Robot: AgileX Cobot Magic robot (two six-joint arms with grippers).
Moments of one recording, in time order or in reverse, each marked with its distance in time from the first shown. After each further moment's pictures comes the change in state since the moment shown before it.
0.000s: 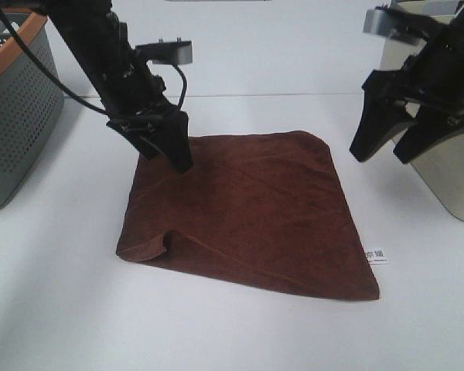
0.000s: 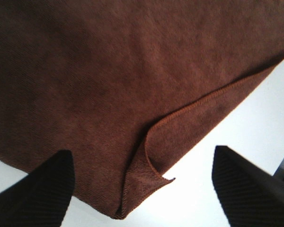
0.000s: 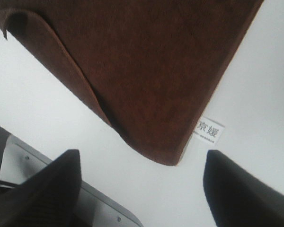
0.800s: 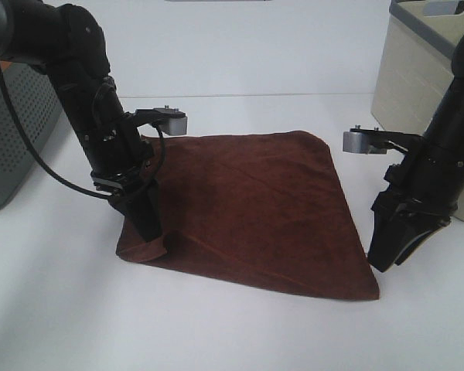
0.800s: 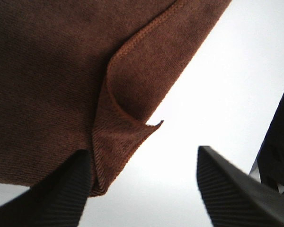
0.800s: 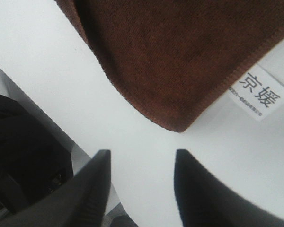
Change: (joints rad) left arm 0.004 0.011 0.238 -0.005 0.000 0.305; right arm 0.000 0.157 0.240 -0.003 -0.062 -0.333
